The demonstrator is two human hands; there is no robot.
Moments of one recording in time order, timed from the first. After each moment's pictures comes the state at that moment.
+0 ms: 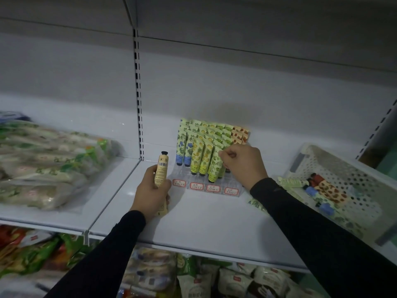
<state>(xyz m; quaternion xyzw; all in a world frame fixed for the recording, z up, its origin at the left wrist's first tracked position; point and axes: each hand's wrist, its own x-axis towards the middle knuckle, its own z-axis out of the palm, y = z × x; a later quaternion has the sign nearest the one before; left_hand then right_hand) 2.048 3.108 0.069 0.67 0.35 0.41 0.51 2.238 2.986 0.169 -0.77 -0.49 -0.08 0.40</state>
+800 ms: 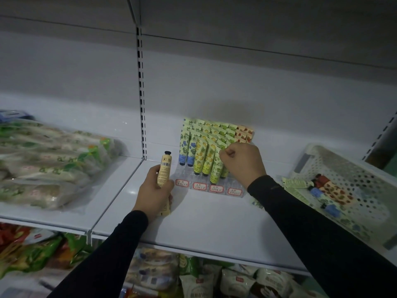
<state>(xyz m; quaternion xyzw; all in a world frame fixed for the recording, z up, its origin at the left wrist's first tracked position) 2.048 3.108 0.069 0.66 0.35 0.41 0.52 2.233 2.998 0.171 -0.78 -0.50 -0.11 0.37</state>
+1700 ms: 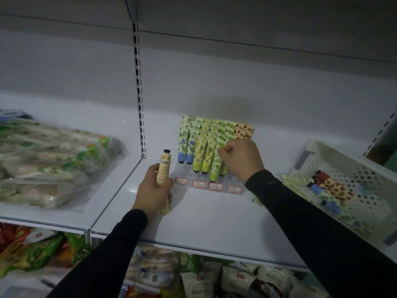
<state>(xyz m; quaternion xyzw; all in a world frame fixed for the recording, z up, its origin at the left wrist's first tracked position) 2.049 3.109 0.068 0.67 0.36 0.41 0.51 2.239 3.006 0.170 -0.79 -0.50 -0.12 0.33</state>
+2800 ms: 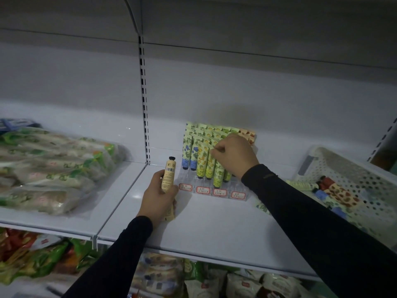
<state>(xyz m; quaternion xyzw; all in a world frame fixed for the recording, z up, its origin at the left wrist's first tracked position) 2.047 3.106 0.071 0.67 0.36 0.40 0.51 2.229 3.022 0.190 -0.78 -0.55 -0.12 0.26</state>
